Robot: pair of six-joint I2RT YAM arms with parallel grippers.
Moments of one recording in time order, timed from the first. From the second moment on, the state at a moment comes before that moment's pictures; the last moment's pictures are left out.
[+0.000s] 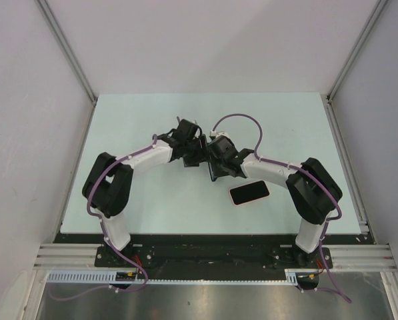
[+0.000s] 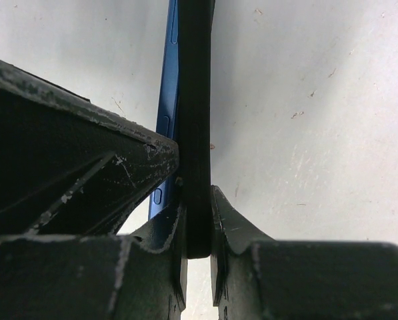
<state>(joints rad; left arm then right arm) -0.58 1.82 1.26 -0.37 0.12 -0.73 0.77 1.80 1.17 -0.30 0.16 0.47</state>
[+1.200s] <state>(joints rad) -0.66 1.97 1.45 -0.70 -0.14 -0.89 0.80 1.81 1.17 -0.26 0.19 0.56</state>
